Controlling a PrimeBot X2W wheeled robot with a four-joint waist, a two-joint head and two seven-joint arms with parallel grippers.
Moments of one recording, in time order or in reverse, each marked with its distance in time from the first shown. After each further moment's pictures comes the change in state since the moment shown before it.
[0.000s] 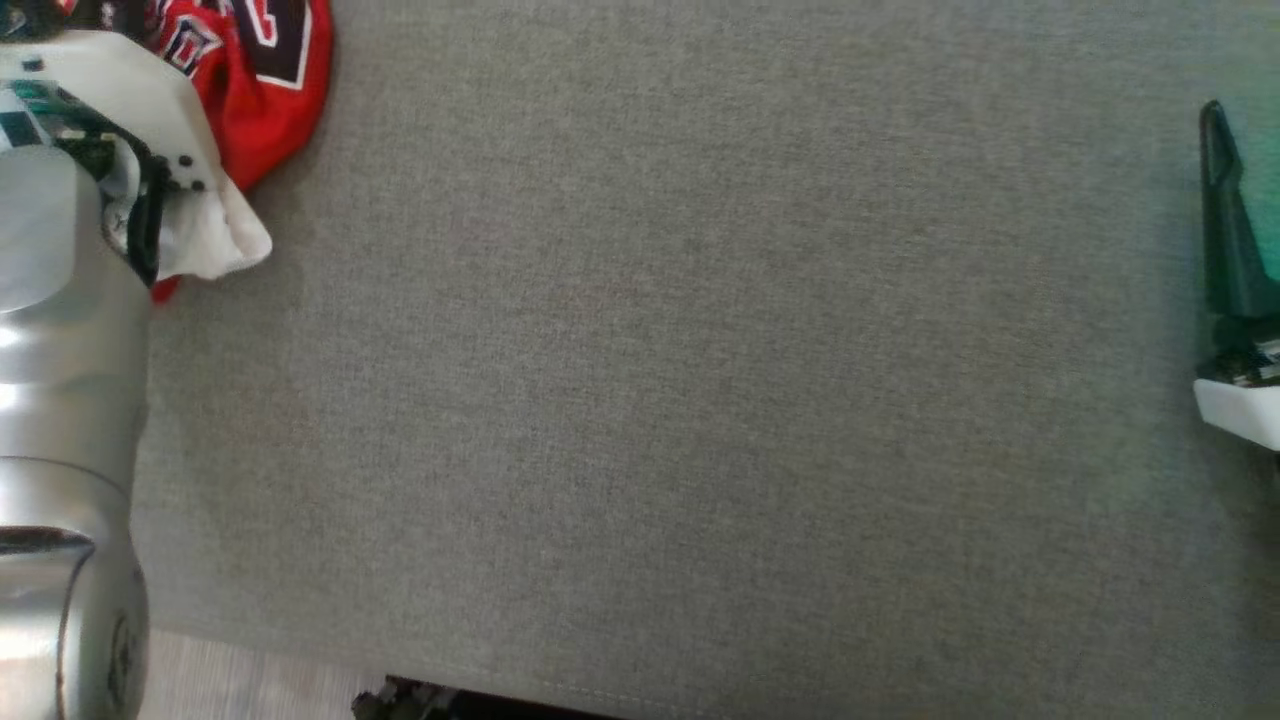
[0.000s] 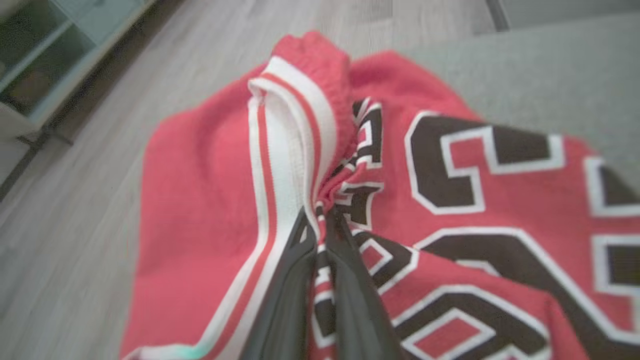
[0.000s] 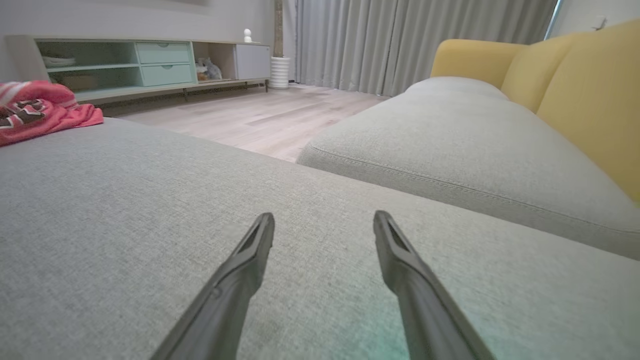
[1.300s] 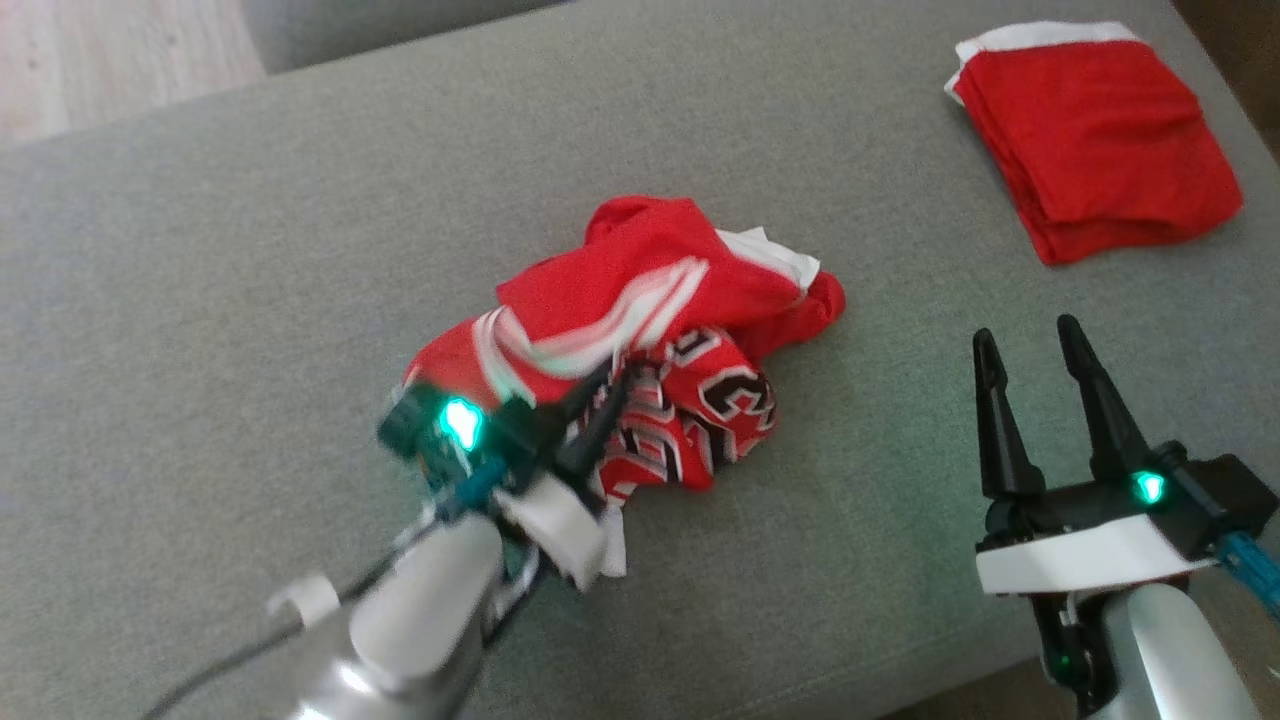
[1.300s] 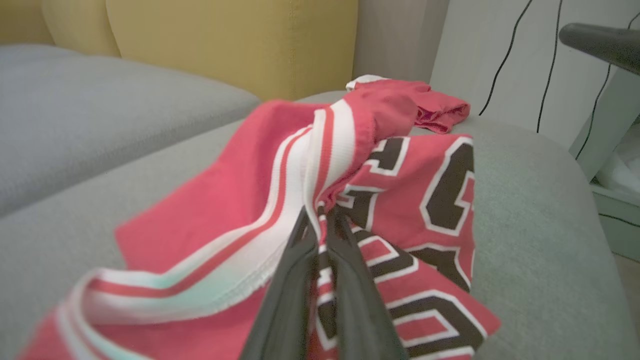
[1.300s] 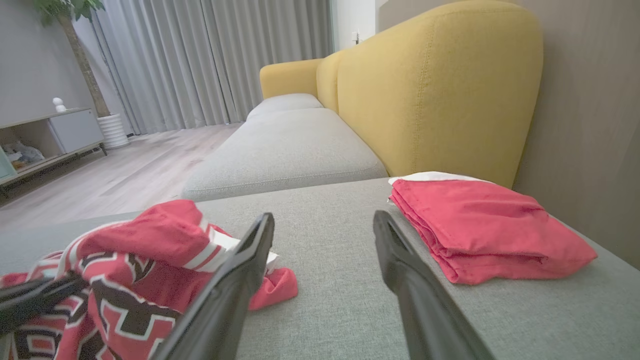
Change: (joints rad) left arm 0.601 -0.144 -0.618 -0.523 -0.154 -0.025 -0.236; right arm 0.197 0.347 0.071 0.129 0.043 0.000 0.011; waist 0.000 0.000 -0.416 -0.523
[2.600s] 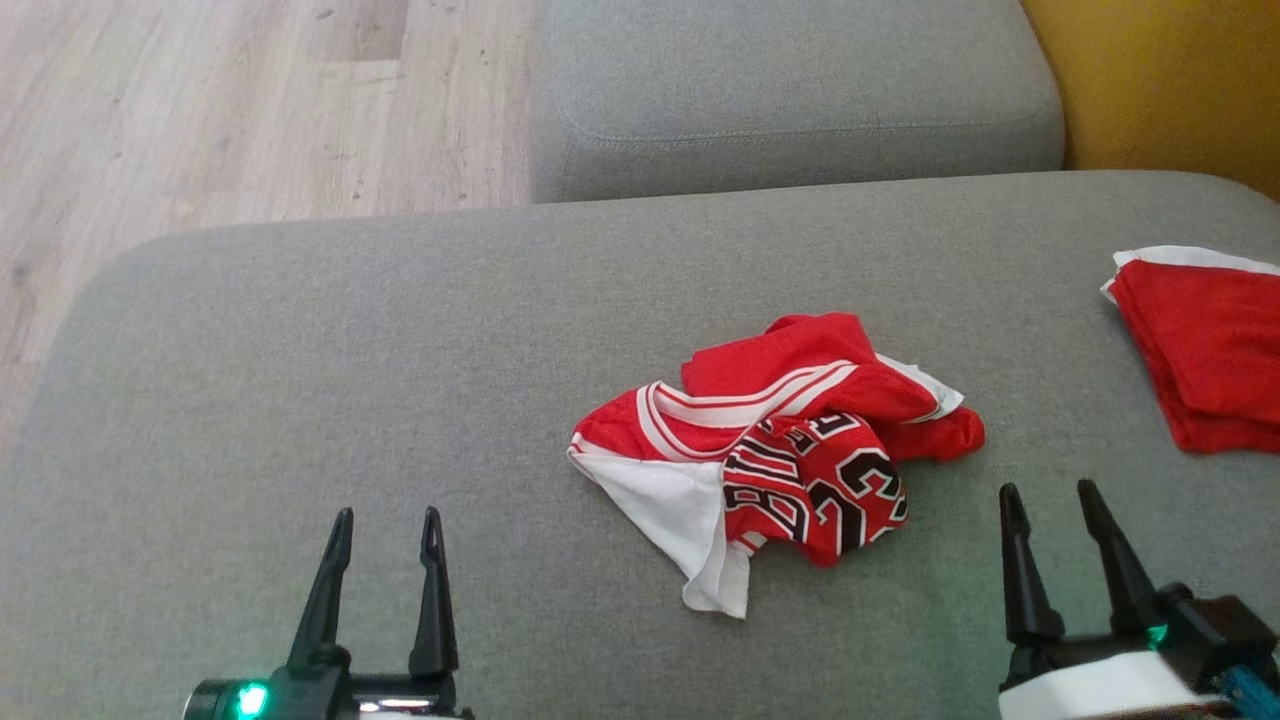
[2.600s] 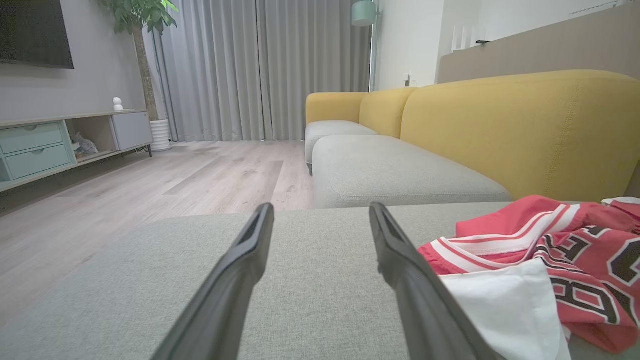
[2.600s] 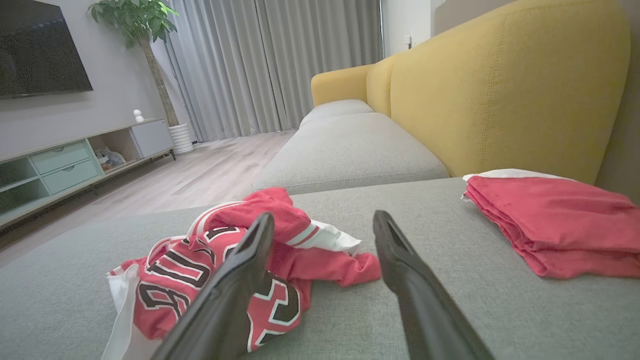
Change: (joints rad) left arm 0.694 -0.038 0.496 -0.566 0.138 0.230 -0.033; right arm 0.220 0.034 -0.077 0.029 -0.010 0.000 0.003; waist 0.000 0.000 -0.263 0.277
